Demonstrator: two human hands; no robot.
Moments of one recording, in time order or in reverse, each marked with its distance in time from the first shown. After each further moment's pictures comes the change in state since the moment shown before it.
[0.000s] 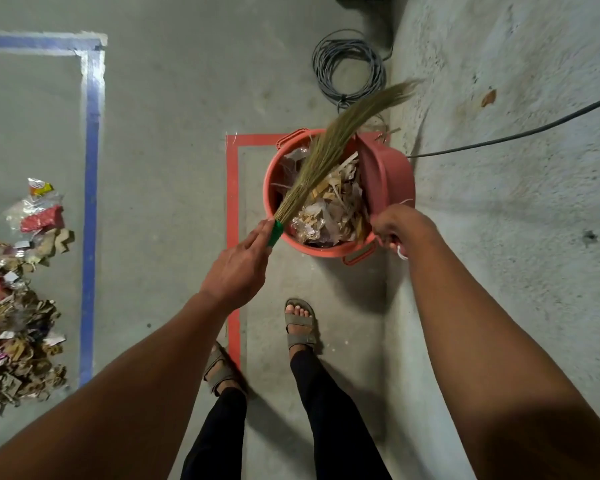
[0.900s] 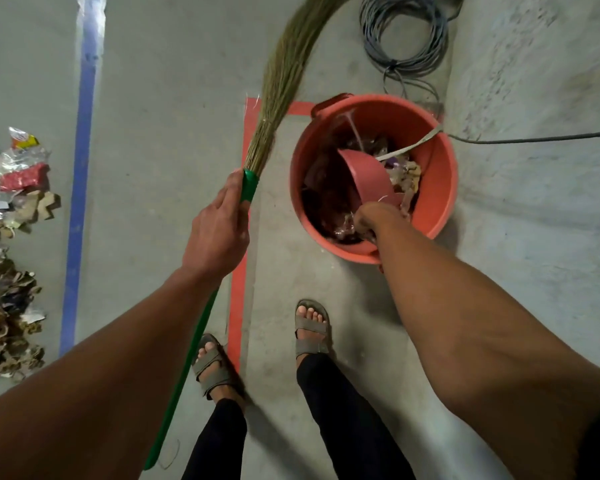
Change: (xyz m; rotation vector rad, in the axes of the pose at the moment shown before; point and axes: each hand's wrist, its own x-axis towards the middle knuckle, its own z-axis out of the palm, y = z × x) left_hand 0.061 -0.095 0.035 -0.155 0.230 -0.306; right_hand 0.104 -0.111 0.086 -0.317 0.016 -0.101
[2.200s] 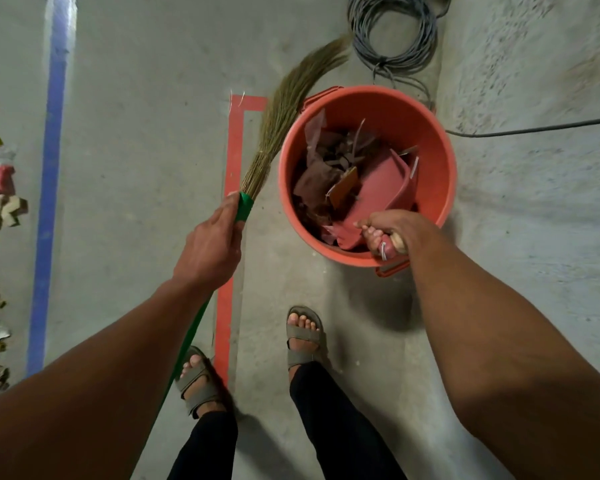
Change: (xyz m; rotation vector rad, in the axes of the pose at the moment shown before) left_hand 0.009 -0.033 0.056 0.040 -0.138 -0.001; right_hand 0.112 0.059 0.023 1.120 -0.415 0.121
